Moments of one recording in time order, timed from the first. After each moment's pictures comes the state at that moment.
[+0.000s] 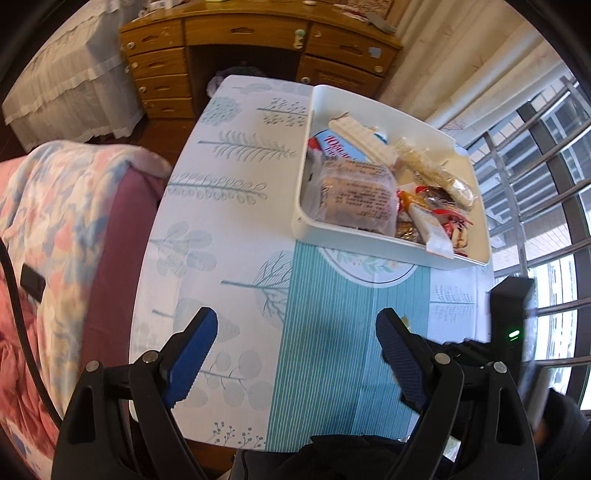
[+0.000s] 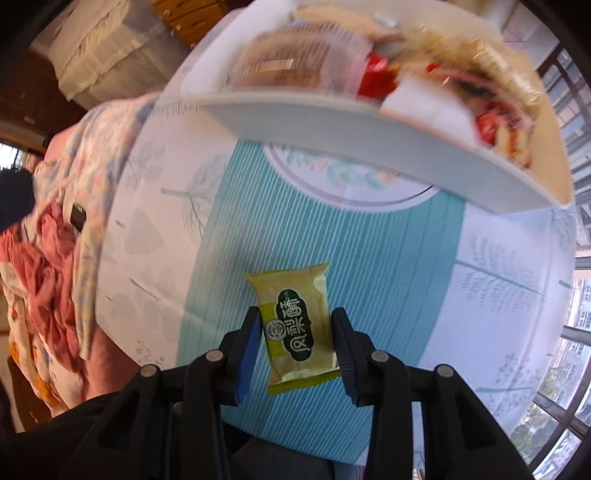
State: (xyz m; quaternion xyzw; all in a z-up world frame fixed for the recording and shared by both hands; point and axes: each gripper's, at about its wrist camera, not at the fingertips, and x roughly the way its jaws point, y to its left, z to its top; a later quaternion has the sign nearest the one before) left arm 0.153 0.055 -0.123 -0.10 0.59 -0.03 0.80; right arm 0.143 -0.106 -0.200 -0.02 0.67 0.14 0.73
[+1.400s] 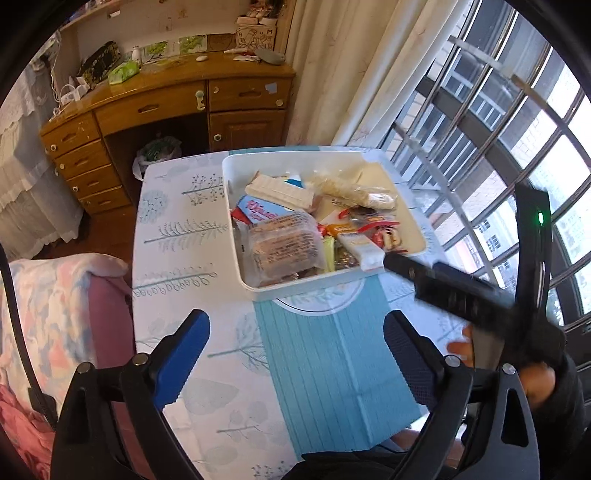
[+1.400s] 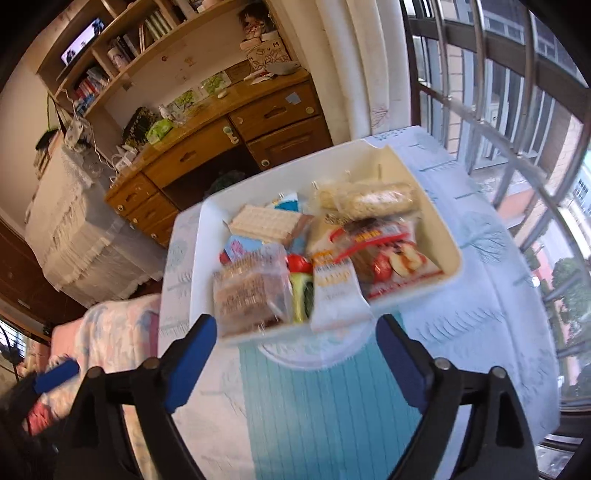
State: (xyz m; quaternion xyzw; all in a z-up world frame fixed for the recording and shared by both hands) left arm 0.155 0.040 -0.061 -0.01 0.51 -0.19 0.84; right arm 0.143 -0.149 -0.109 0.17 0.47 -0.02 0.87
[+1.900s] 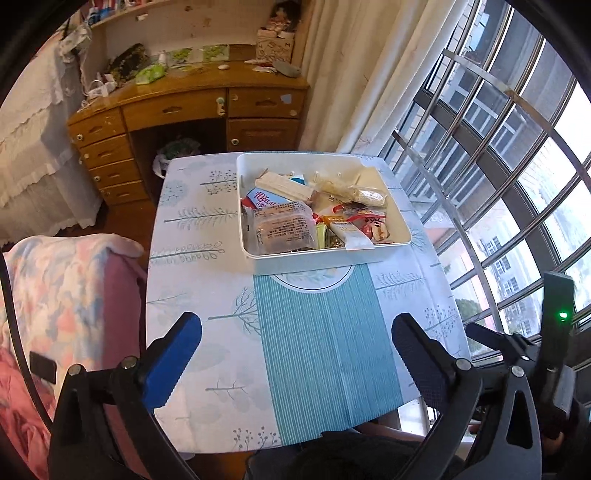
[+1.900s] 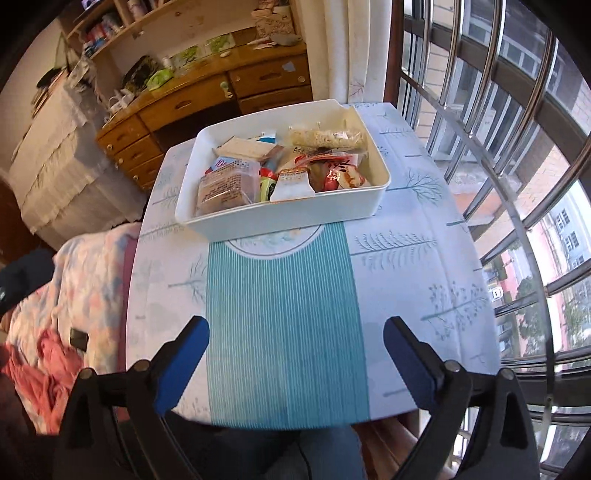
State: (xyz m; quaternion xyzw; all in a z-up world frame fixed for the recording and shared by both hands) left arm 0.076 0.039 -0.027 -0.02 0.49 -0.14 0.86; right arm 0.030 -0.147 -0.083 0.08 0.52 -0.02 0.85
